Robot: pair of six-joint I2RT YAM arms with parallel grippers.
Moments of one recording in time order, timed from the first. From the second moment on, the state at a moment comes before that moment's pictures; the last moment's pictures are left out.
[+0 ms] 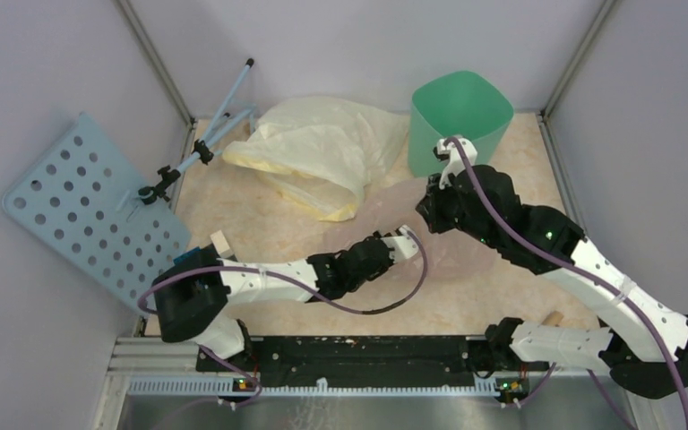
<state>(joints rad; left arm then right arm) -1.17 1.48 0.79 0.18 -0.44 0.24 0.91 1.03 1.34 -0.81 0.32 0.37</state>
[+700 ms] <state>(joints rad) -1.07 1.50 0.83 0.17 -0.10 0.23 0.91 0.99 1.36 -0.89 0.13 0.27</state>
